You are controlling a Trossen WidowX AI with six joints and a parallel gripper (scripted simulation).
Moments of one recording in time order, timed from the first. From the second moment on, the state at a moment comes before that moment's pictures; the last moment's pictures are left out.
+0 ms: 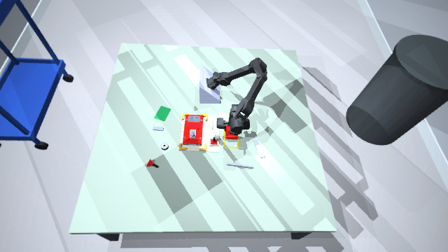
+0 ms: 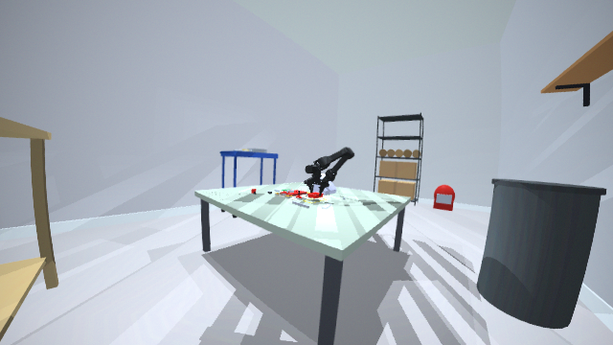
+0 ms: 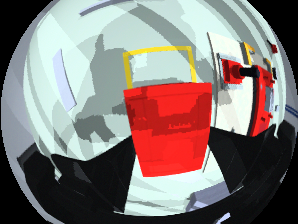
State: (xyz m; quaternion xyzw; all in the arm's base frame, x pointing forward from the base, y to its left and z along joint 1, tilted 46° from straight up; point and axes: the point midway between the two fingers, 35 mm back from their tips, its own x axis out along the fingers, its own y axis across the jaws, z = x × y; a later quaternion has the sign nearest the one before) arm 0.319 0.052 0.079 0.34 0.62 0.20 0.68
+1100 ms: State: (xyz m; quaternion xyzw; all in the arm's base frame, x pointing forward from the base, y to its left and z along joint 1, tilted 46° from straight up) arm 0.321 0.062 0.069 0.34 0.62 0.21 0.68
